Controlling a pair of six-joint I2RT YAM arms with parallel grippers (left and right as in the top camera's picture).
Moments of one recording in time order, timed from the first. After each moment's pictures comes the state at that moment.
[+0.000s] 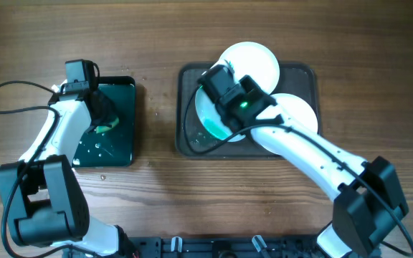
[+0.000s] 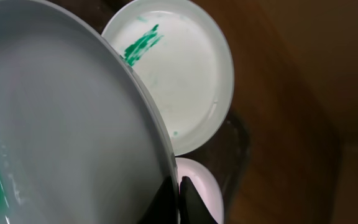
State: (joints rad) left arm 0.13 1.71 1.06 -0.57 -0.18 -0.69; right arm 0.73 1.74 1.34 -0.69 0.67 -0.16
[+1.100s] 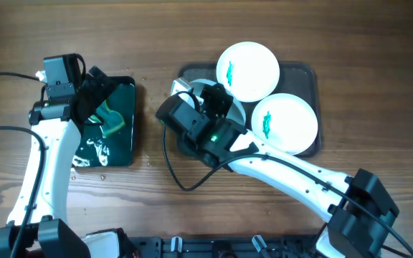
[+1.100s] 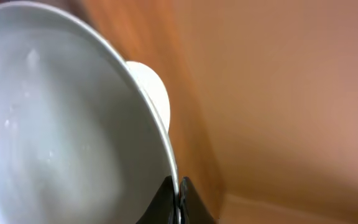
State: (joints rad) left arm 0.13 1.44 1.09 -0.60 -0.08 -0.65; right arm 0.95 1.74 1.34 -0.51 0.98 -0.52
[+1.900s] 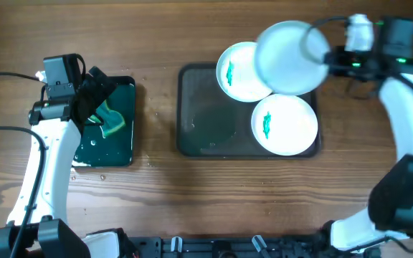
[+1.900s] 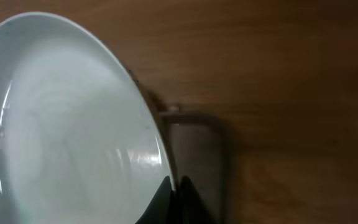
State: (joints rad) left arm 0.13 1.44 1.09 -0.60 -0.08 -0.65; right arm -0.26 1.75 1.38 -0.57 -0.48 -0.02
